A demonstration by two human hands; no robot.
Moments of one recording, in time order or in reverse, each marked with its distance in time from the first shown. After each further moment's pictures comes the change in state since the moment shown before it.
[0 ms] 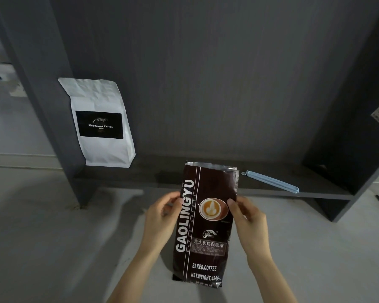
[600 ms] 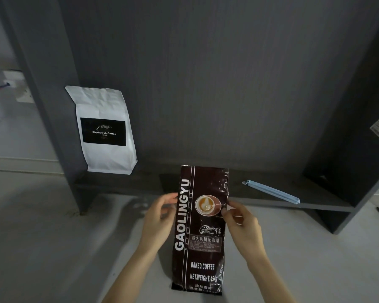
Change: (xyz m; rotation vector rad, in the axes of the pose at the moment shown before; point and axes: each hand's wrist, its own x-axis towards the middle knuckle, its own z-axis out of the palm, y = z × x) left_hand 0.013 -0.003 -0.007 0.081 -0.004 -0.054; right_hand 0.015 0.001 0.004 -0.221 -0.093 0.008
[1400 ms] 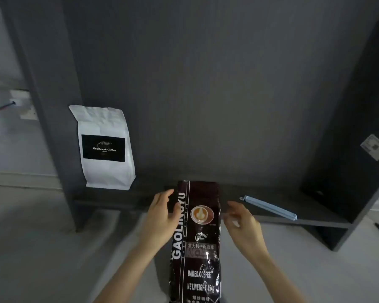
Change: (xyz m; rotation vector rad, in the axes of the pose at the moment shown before) left_hand 0.026 0.021 0.001 0.337 -0.012 0.134; right_hand 0.022 -0.014 -0.011 -0.252 -0.016 -0.100
